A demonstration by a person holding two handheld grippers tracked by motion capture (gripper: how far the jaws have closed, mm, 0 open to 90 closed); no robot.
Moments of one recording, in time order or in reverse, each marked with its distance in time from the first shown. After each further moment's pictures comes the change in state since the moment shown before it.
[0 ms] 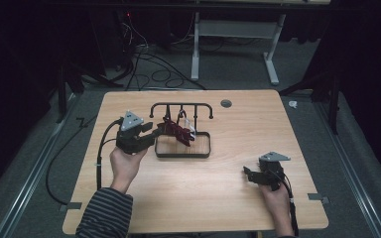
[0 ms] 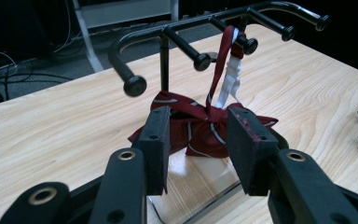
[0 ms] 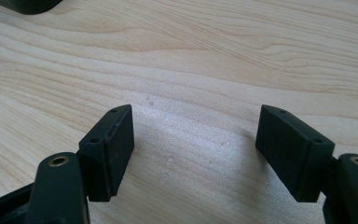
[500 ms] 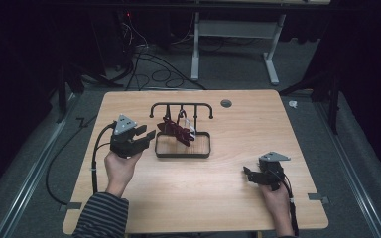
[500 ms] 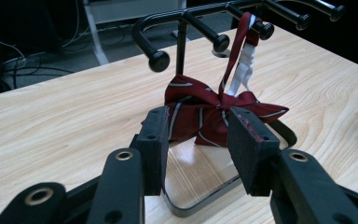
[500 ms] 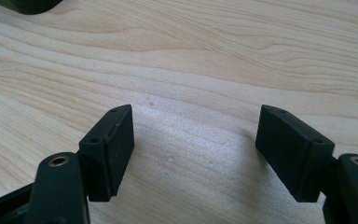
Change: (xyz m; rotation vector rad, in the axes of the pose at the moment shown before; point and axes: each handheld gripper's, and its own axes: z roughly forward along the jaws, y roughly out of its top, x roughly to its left) left arm 0.008 -0.012 -0.011 -0.002 0.024 -0.028; right arm 0.000 0.000 0.000 0.000 0.000 0.000
